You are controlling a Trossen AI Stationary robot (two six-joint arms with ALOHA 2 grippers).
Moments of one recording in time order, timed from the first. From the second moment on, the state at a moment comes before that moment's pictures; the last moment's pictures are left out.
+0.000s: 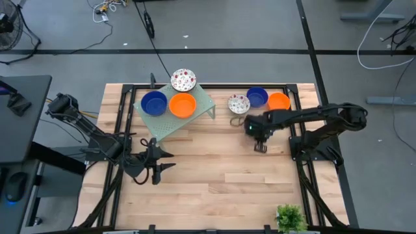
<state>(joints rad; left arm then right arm) -0.66 1.04 0.57 -0.09 -0.72 -0.56 -0.13 1.38 0.76 -0.78 -0.04 -0.01</state>
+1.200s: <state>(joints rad) -0.26 1.69 0.95 0.26 0.09 0.08 0.25 1.52 0.76 0.05 -0.24 -0.45</state>
